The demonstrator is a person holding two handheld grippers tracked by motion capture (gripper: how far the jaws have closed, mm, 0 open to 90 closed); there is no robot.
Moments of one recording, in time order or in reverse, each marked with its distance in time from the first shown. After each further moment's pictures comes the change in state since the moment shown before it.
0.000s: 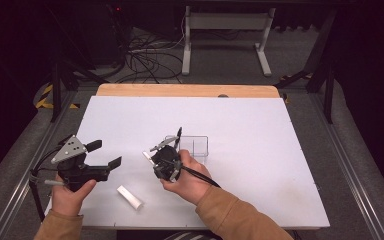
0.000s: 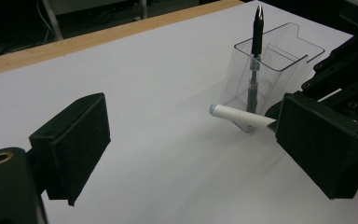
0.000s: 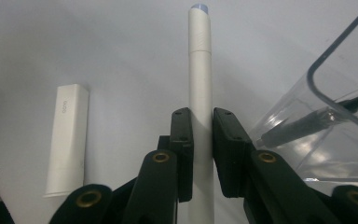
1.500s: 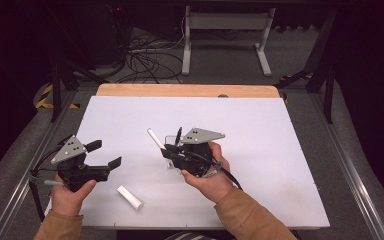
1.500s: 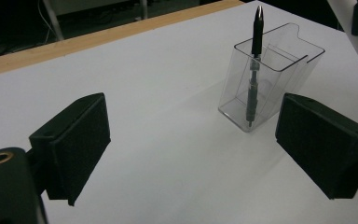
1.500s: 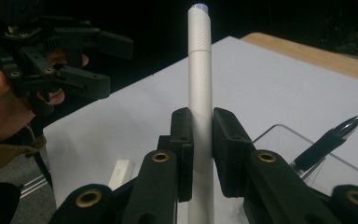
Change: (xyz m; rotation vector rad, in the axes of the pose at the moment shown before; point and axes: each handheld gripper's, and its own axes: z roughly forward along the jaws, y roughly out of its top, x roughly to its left) left arm 0.000 0.000 0.000 -0.001 0.003 0.001; right arm -0.037 -0.016 -0.076 -0.487 0.182 -0.056
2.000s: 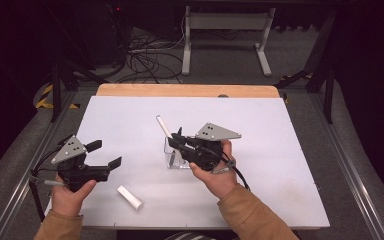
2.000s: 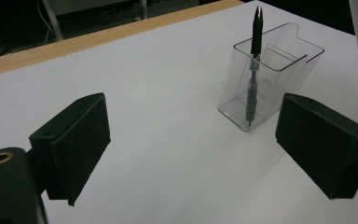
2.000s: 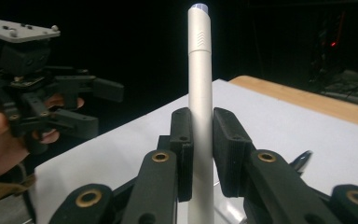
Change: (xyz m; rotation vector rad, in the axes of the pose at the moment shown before) left arm 0.000 0.000 0.000 0.000 -0.001 0.002; right arm -0.020 -0.003 -0.012 -0.187 -0.012 0.005
